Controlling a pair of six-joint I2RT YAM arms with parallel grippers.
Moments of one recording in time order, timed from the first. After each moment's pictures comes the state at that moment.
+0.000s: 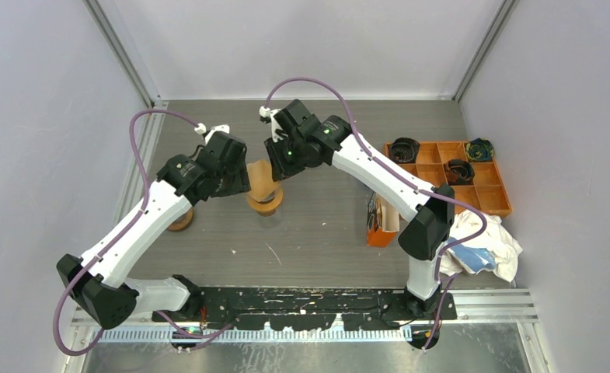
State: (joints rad) left arm -0.61 1.25 1.33 -1.03 -0.34 -0.68; right arm 0.83 1.87 1.95 -0.96 -0.17 0.28
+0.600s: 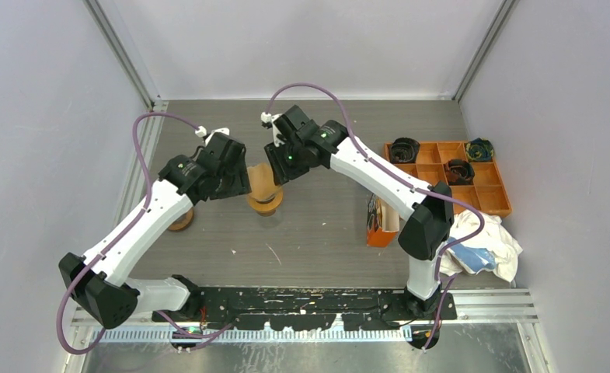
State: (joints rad) left arm -0.59 1.25 1.30 -1.02 -0.30 -0.68; right arm 0.83 1.87 1.89 -0.93 -0.11 0.26
